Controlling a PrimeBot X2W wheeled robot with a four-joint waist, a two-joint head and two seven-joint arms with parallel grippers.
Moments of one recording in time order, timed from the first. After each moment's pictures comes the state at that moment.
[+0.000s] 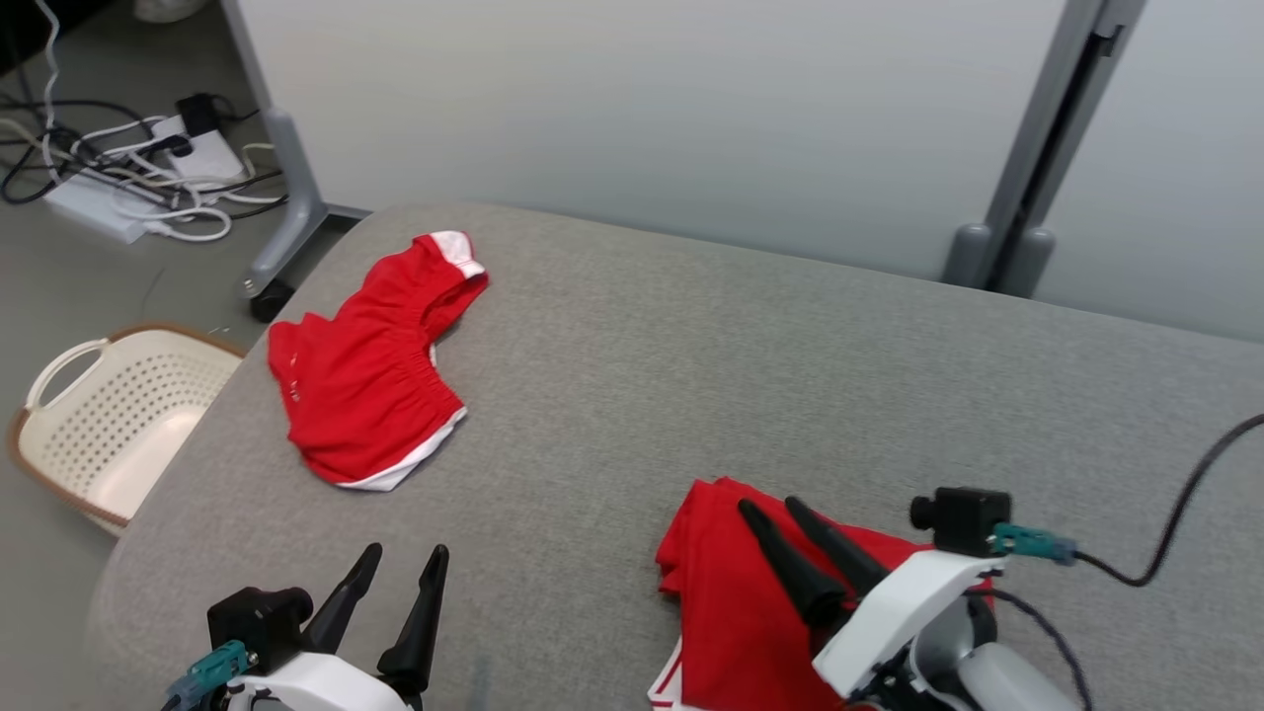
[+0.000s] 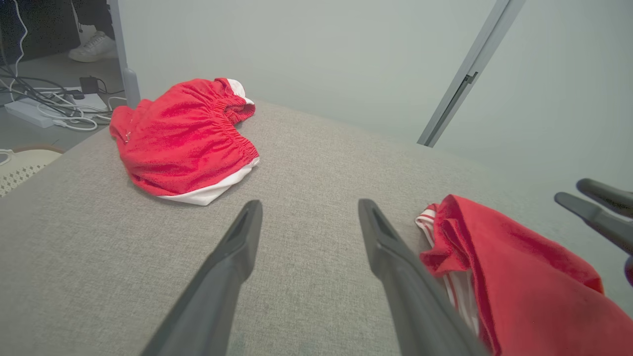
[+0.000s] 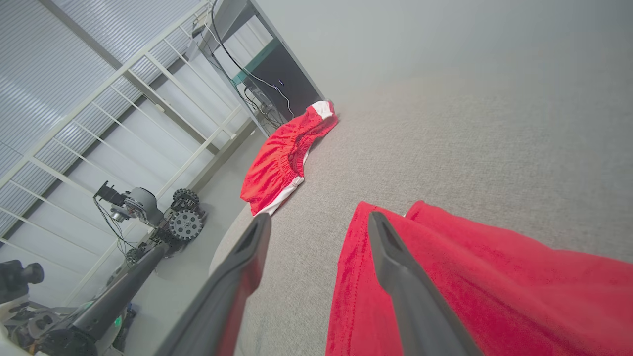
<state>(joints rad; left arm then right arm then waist) -0.10 0.41 -0.60 0.22 -0.85 0.12 -0.22 -0.28 -0.10 0.56 0.41 0.91 0.13 -0.01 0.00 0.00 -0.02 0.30</state>
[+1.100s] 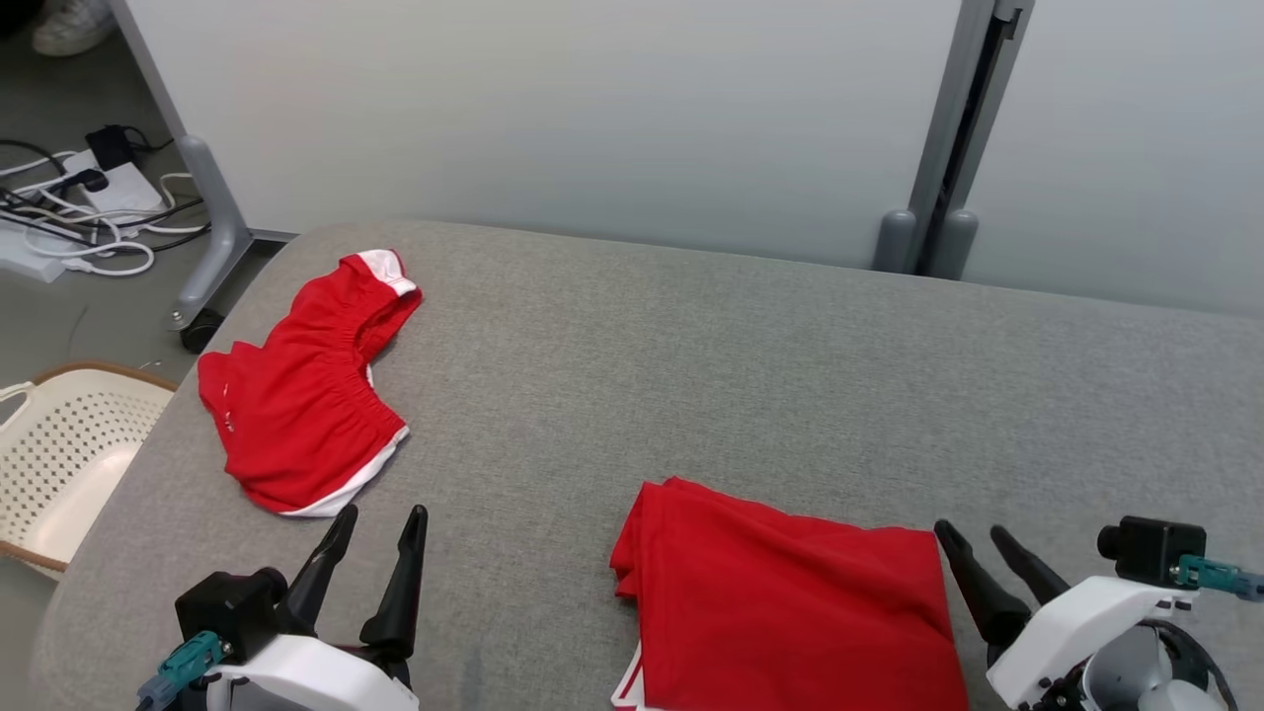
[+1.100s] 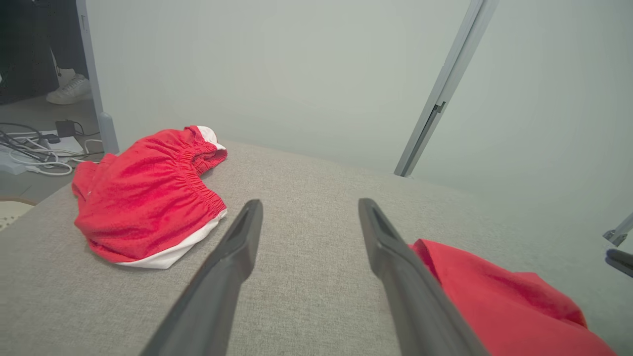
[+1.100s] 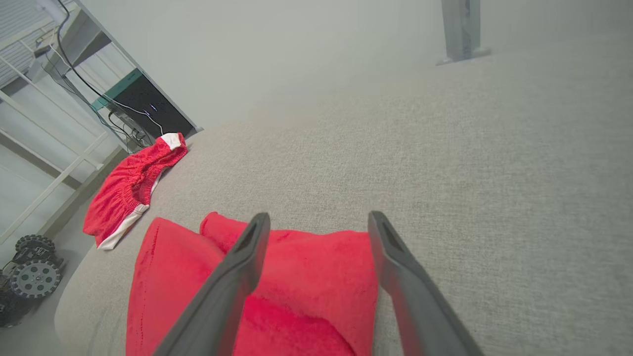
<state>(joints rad) -0.09 0.40 -0.52 0.16 -0.79 0.14 -0.26 -0.13 -0.22 0.24 0.37 0.74 0.13 0.07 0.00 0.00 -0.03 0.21</state>
